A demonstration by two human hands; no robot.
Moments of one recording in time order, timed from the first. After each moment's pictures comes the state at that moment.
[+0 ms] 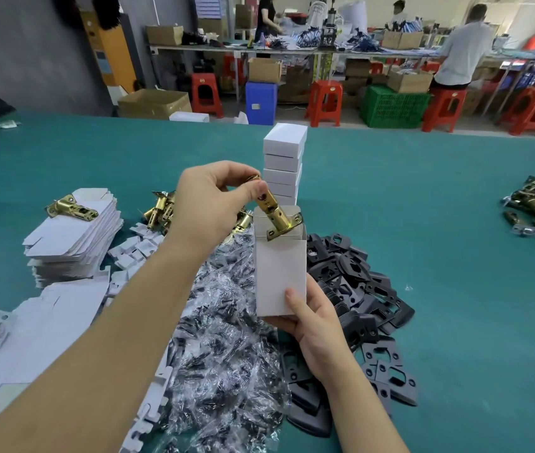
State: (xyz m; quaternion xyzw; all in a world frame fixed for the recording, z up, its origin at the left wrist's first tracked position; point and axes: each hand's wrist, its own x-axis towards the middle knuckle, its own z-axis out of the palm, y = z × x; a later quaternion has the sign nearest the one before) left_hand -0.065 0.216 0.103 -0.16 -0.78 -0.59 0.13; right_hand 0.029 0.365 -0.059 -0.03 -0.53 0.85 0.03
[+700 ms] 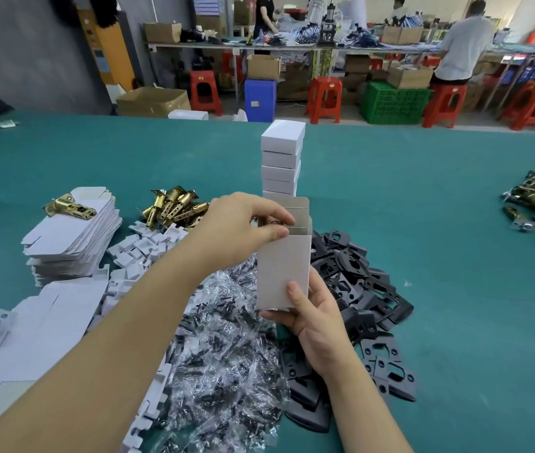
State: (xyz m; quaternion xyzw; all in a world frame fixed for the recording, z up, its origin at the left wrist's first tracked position) left_hand -0.055 0.224 0.094 -0.29 -0.89 -0.35 0.00; right_hand 0.029 0.367 -0.054 0.01 -0.48 0.88 0.04
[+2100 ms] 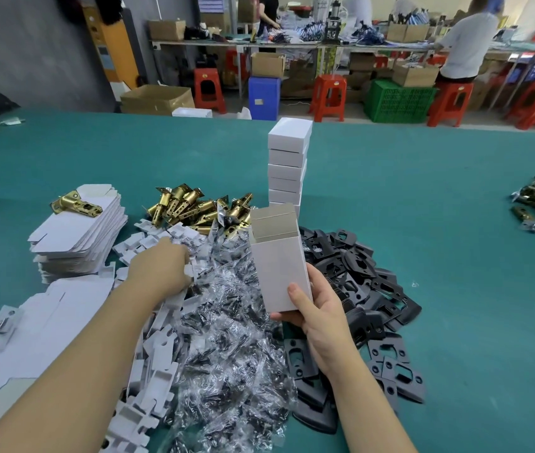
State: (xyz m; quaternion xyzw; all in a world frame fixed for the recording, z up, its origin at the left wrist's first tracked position) left_hand -0.116 0.123 -0.014 -0.07 -0.99 0.05 -0.05; right_hand 0.024 0.365 -0.067 -0.05 -0.54 0.84 0.06
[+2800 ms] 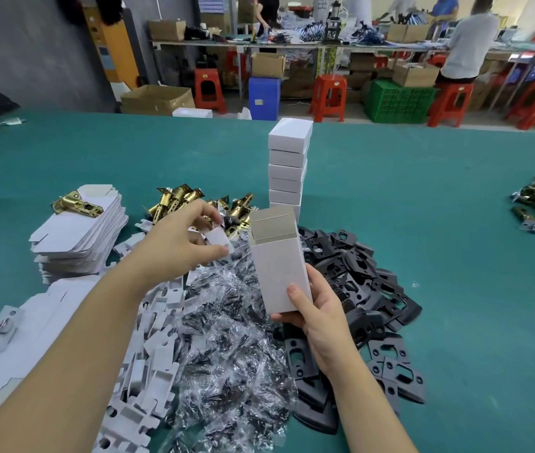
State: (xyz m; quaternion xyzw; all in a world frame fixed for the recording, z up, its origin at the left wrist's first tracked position) left_hand -0.074 0.146 0.057 -0.16 -0.88 -0.44 -0.04; right_hand 0.022 0.366 -0.069 -0.05 -0.55 0.83 0.07
